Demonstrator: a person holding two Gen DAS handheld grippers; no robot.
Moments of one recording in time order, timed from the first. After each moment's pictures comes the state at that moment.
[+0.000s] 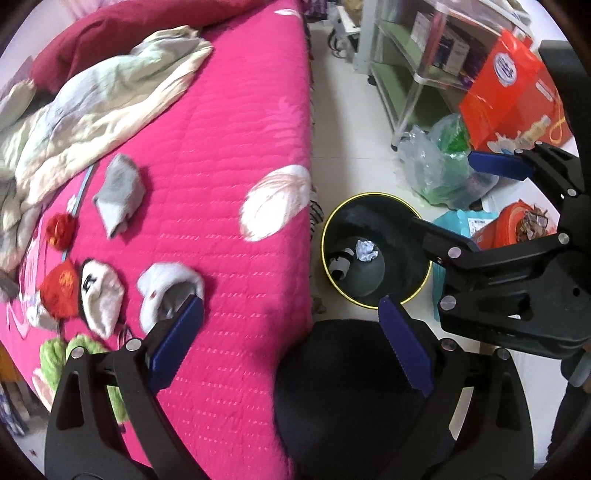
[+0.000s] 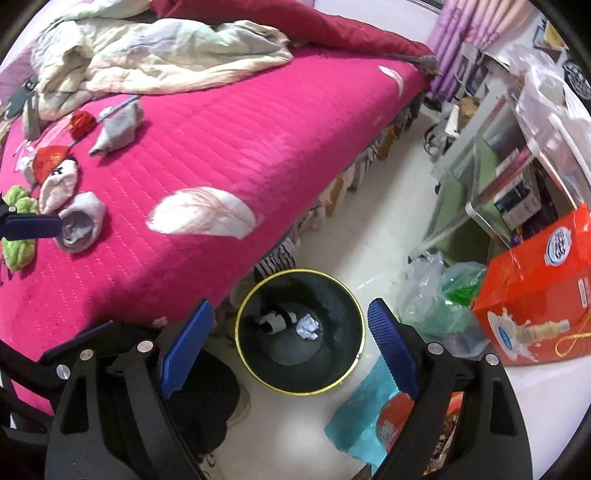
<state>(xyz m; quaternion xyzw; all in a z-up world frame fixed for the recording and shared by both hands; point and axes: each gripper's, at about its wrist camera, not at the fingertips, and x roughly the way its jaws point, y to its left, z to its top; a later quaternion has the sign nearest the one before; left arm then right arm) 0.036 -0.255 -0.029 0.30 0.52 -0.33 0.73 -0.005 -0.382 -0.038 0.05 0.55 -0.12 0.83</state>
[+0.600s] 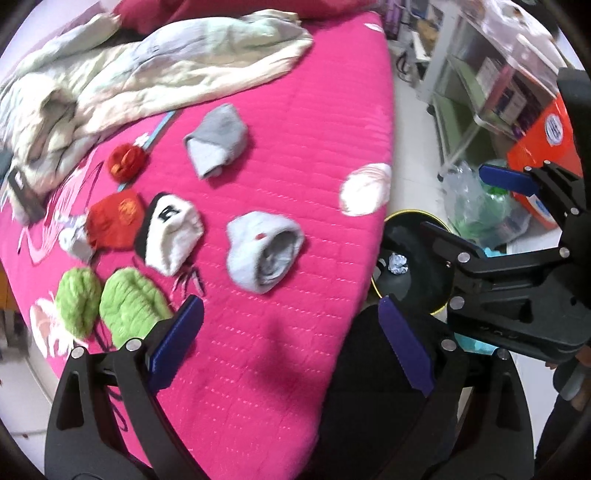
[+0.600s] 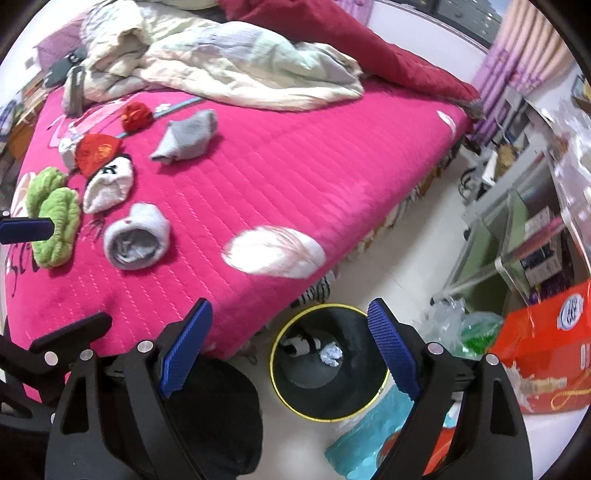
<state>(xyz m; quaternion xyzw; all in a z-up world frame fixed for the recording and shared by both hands) 0.061 -0.180 -0.009 0.22 0.54 -0.24 0.78 0.038 -0.322 -0.024 -0.01 0.53 -0.04 0.85</state>
